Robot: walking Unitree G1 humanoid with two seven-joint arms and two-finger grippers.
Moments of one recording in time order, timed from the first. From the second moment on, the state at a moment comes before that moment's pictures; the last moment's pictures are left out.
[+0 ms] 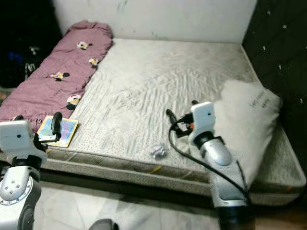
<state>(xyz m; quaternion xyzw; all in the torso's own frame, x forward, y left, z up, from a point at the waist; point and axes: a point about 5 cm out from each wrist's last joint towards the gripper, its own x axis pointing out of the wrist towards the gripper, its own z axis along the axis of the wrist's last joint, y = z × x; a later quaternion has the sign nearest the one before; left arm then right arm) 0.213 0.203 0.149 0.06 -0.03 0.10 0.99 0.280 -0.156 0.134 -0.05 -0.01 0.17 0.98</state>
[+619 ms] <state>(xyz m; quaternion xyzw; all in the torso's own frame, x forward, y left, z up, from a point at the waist) 0.215 0.195 0.148 0.04 -0.03 0.09 0.99 0.278 -0.172 0.127 -0.06 0.01 0.13 0.99</state>
